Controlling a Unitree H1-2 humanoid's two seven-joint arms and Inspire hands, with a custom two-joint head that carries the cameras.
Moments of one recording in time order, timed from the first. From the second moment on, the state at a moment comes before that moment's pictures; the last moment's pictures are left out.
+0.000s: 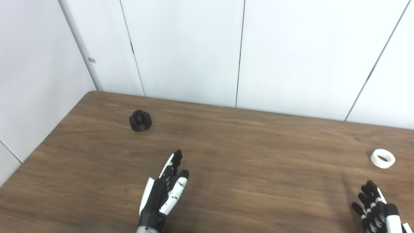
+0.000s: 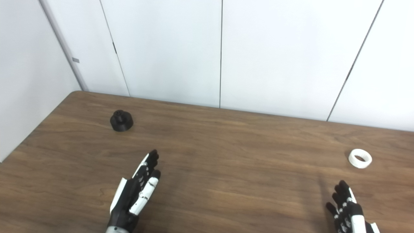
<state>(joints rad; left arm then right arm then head) 0.27 0.09 -0.09 -0.39 0.05 0.03 0.18 0.20 -0.20 -0.08 -0.32 0.19 0.14 0.16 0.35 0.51</state>
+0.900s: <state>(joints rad) 0.02 0.27 0.10 -0.45 0.69 0.39 0.09 0.20 -0.20 -0.07 -0.30 0.17 0.10 0.16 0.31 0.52</state>
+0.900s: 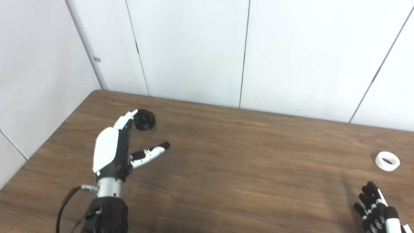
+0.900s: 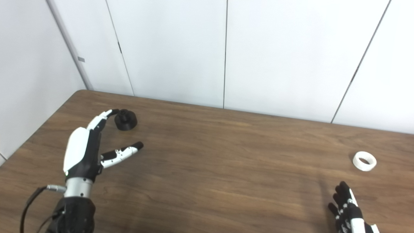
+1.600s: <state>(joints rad) -0.17 0.37 0.13 -0.04 0.73 0.38 0.11 0.20 -0.19 -0.07 -0.30 0.17 0.10 0.15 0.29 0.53</state>
